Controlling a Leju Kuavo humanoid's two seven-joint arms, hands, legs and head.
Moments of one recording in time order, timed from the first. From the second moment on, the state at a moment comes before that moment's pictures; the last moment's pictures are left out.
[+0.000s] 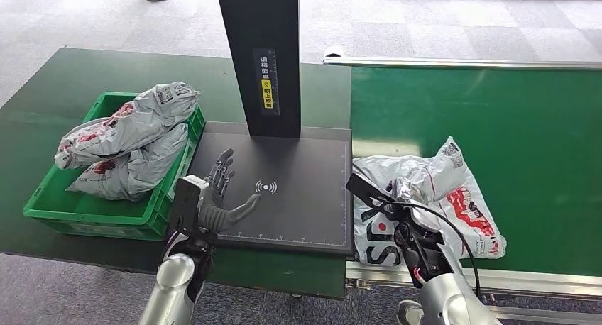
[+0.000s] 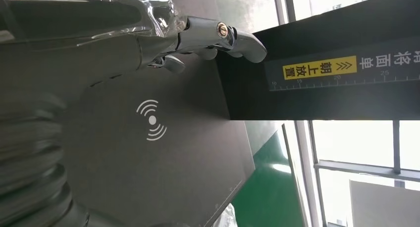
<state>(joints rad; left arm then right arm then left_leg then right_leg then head) -0.21 -0.28 -0.12 -1.19 -0.19 -0.02 -0.32 -0.61 0.08 0.06 -0.65 1.17 0.05 0.27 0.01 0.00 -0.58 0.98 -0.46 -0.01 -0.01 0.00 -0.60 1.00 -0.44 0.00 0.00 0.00</state>
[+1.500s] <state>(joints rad) -0.20 -0.29 -0.08 -1.34 -0.01 0.40 -0.65 -0.58 0.18 0.34 -1.03 0.91 -0.31 -0.43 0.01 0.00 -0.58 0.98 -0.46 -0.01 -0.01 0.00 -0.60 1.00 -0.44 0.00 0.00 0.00</state>
